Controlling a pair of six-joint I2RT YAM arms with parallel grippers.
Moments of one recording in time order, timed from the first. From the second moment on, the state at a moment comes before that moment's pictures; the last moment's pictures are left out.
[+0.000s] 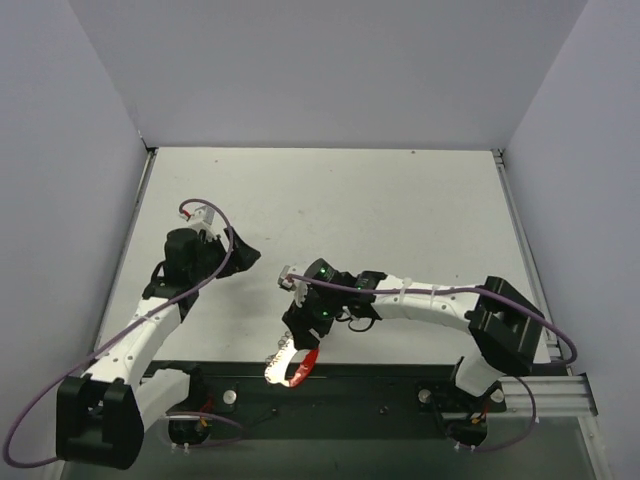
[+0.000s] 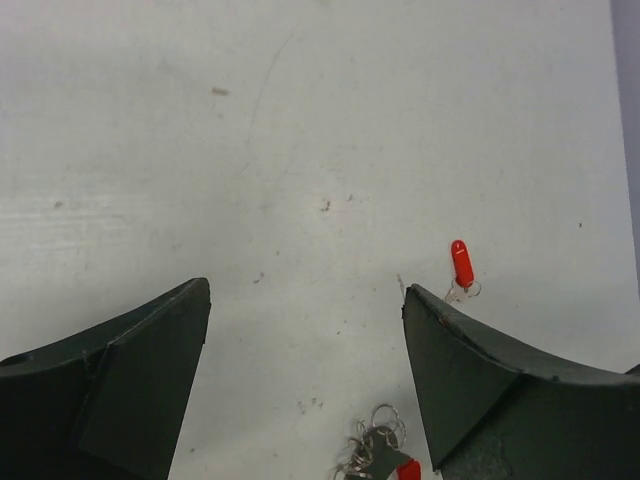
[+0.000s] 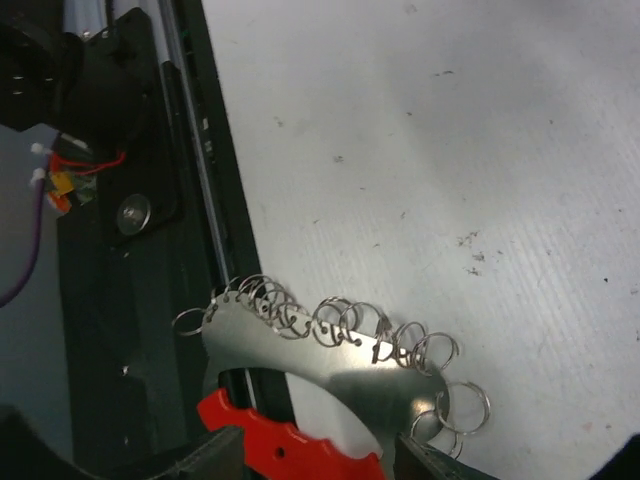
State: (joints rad) left arm -0.22 0.95 0.56 -0.03 0.25 -0.52; right arm 1.05 1.54 0.93 -0.28 -0.39 0.05
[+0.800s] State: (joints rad) left arm -0.11 1.04 0.58 -0.13 0.43 -0.56; right arm 1.06 1.84 1.11 -0.26 -0.27 0.18
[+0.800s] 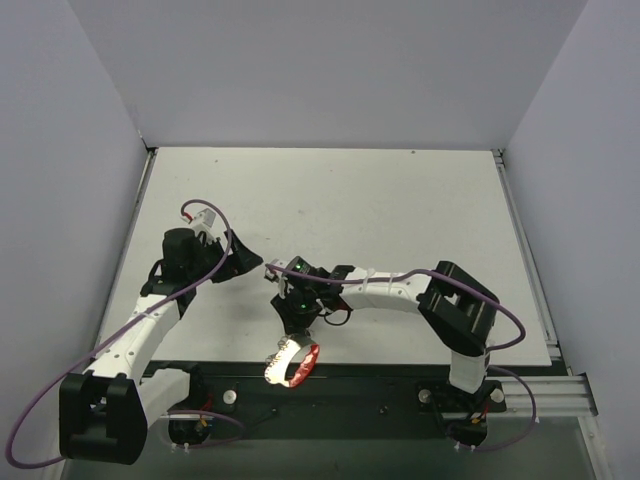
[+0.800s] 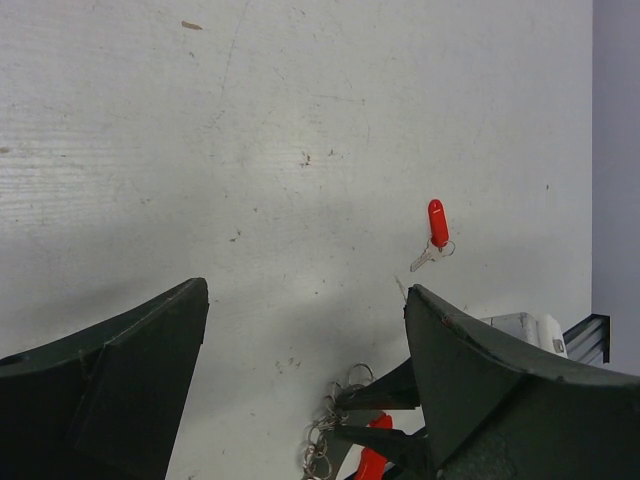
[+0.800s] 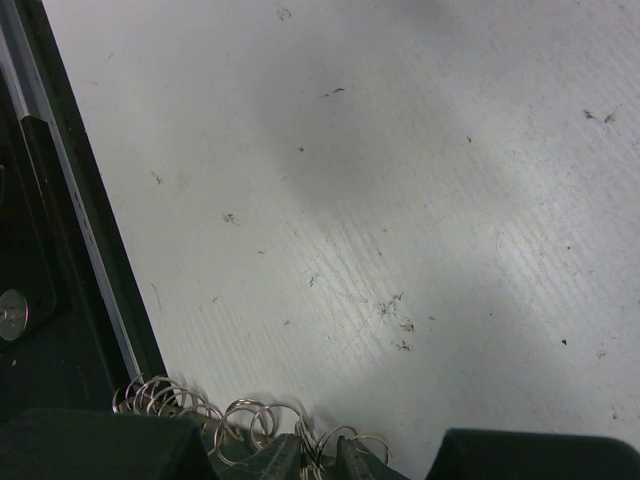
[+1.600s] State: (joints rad) left arm -0.11 1.03 0.58 -0.13 0.45 -0.56; right arm 1.10 1.74 1.15 -0.36 -0.18 0.24
